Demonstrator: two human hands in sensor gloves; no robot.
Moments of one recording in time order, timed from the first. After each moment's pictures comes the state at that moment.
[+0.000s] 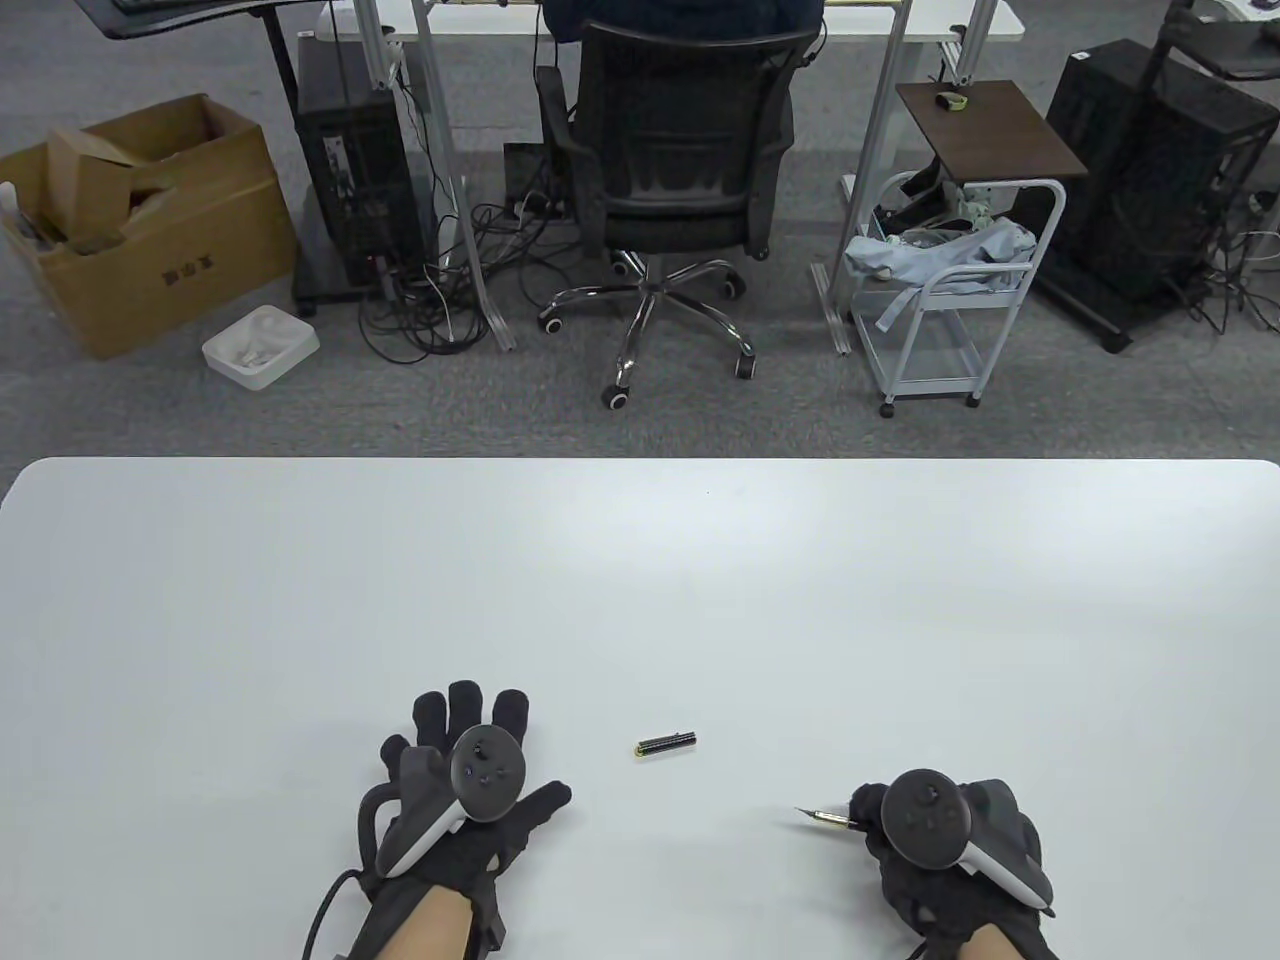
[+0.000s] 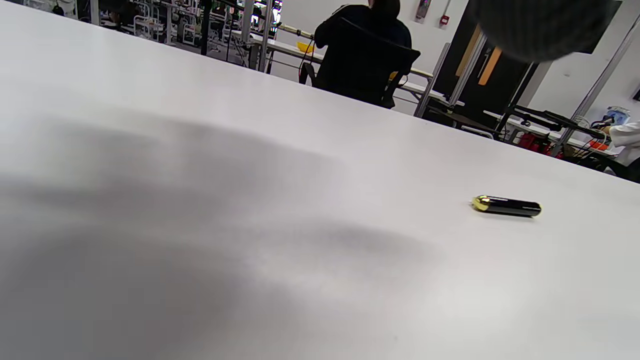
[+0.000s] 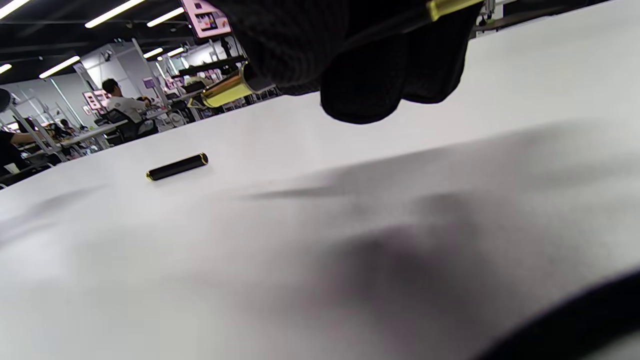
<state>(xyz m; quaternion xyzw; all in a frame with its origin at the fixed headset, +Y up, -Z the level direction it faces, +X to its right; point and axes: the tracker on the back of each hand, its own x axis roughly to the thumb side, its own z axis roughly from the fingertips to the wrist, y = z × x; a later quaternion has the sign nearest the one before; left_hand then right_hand) -0.177 -0.719 -0.297 -0.11 -0.02 0.13 0.99 0.215 -0.740 -0.279 0.09 0.13 0.98 0.15</state>
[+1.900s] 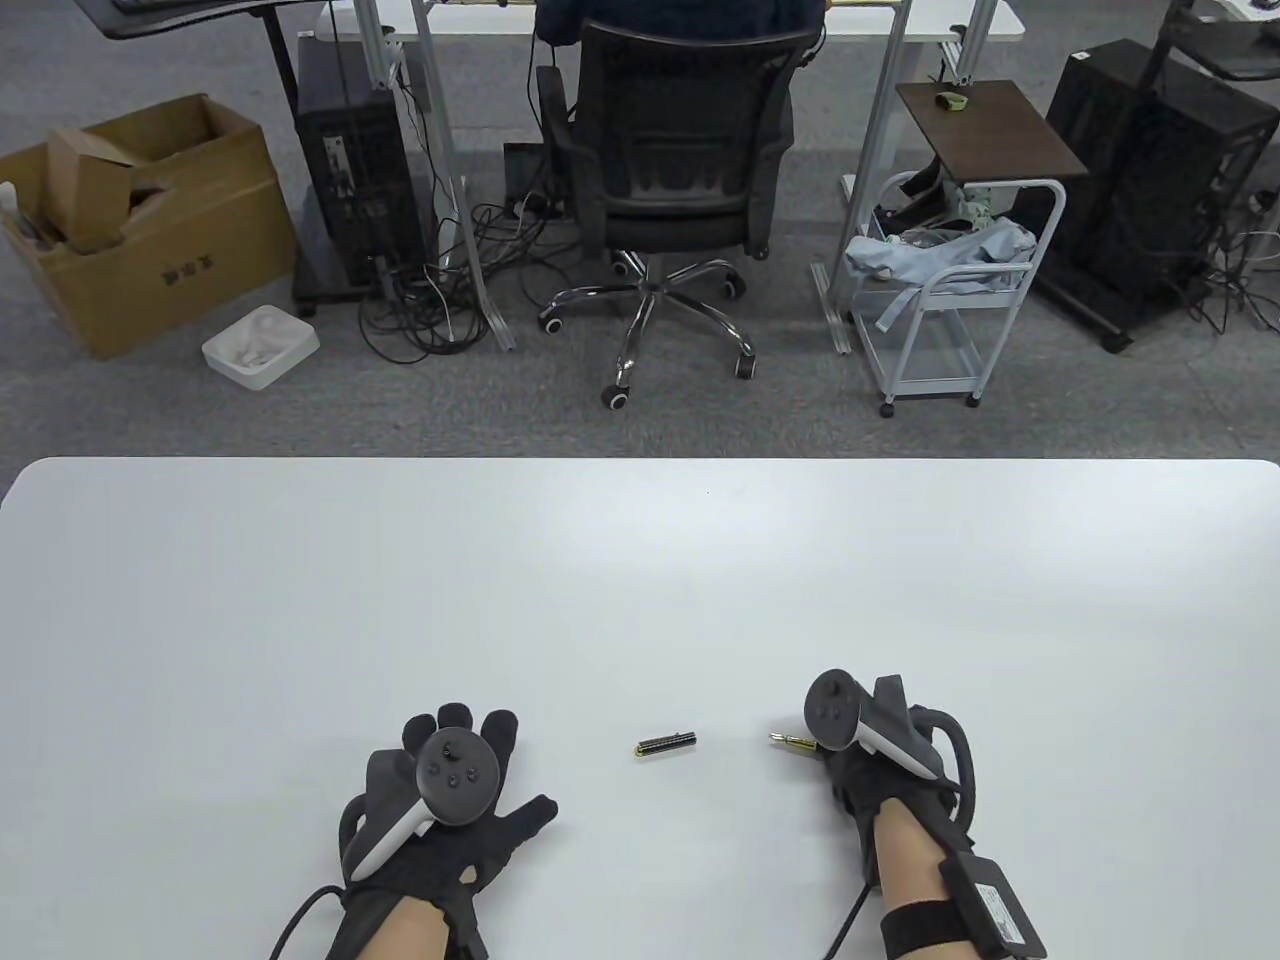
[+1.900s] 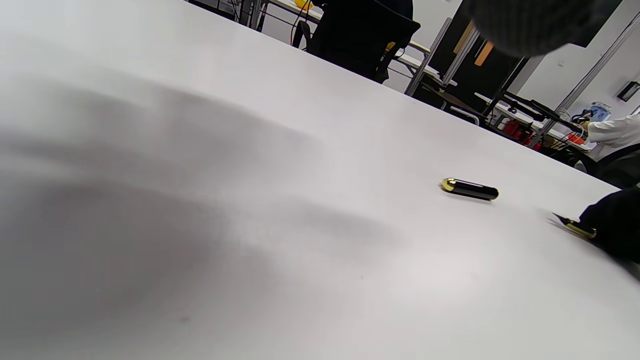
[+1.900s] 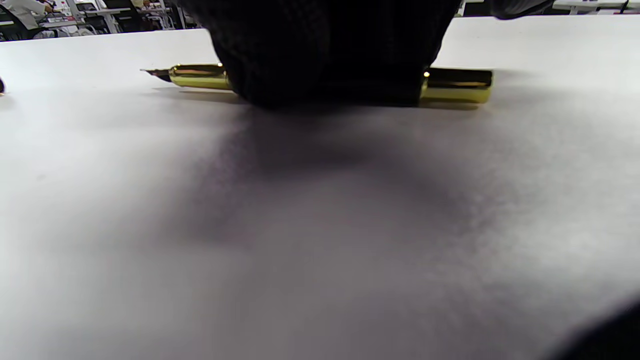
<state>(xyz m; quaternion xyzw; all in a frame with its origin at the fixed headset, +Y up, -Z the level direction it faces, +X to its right) -0.191 -0.722 -0.291 -0.17 -0.04 0.17 0.97 0.183 -0.772 -0.381 0.02 0.17 0.98 0.03</state>
